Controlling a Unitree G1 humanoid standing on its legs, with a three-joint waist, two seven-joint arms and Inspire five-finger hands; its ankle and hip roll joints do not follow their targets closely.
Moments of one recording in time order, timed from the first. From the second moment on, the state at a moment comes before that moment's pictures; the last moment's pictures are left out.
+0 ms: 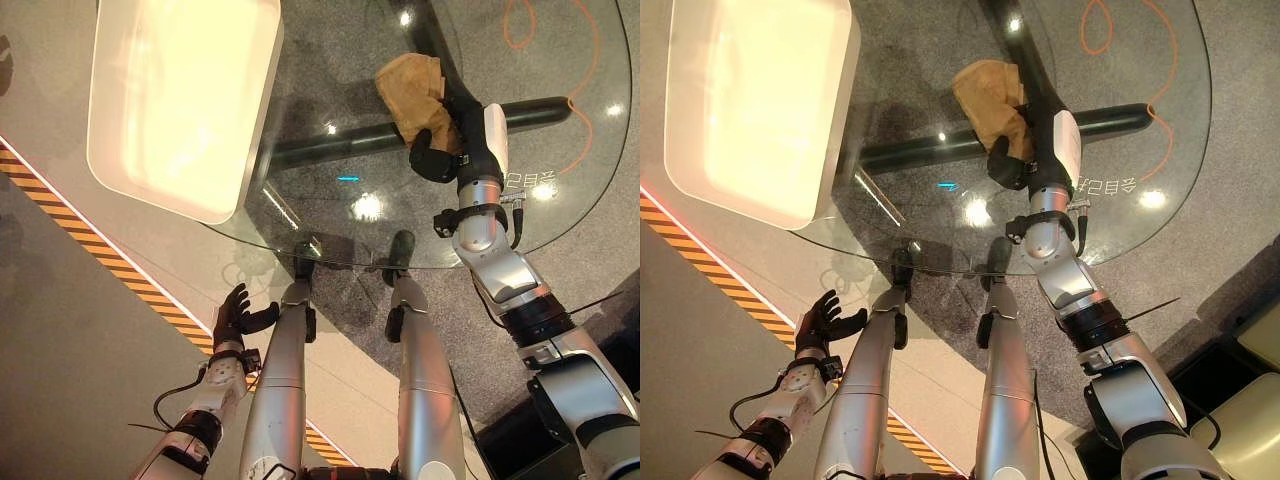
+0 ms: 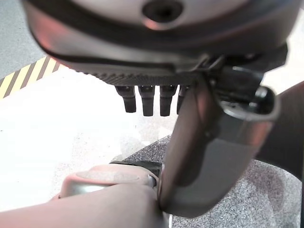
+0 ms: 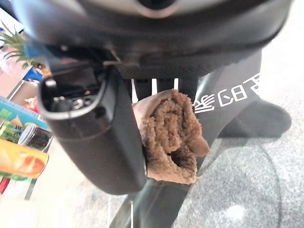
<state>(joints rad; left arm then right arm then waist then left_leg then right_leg) -0.29 0.32 -0.38 0.85 -0.61 -0.25 0.32 -0.80 -0.51 0.38 0.28 0.00 0.21 -0.43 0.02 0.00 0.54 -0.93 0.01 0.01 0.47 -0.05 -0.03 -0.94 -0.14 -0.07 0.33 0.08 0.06</state>
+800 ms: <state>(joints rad) -0.29 0.32 -0.39 0.82 -0.61 -0.24 0.34 -0.72 -0.48 0.58 0.25 0.09 0.12 -0.13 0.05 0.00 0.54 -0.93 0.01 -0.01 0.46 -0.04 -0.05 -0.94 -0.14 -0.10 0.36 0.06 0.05</state>
